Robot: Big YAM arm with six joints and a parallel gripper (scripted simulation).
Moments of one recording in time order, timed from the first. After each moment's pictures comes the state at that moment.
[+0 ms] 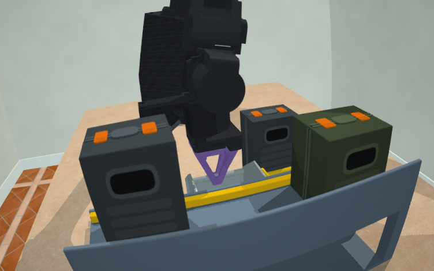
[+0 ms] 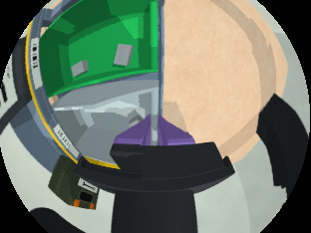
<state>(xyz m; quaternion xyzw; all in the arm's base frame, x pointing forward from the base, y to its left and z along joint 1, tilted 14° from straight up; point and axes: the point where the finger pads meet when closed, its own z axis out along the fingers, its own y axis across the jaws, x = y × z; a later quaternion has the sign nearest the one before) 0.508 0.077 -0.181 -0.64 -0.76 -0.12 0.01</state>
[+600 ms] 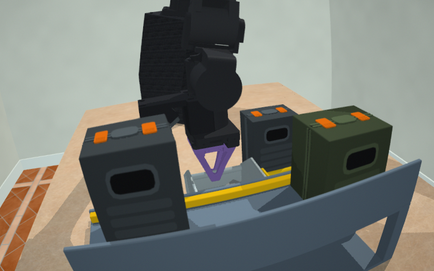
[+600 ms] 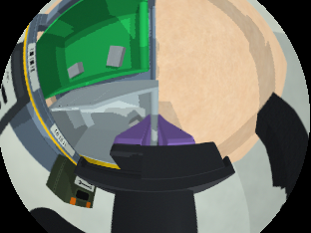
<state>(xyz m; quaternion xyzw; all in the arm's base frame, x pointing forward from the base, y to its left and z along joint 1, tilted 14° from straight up) 0.497 0.075 -0.183 -0.64 -0.76 -0.12 0.02</state>
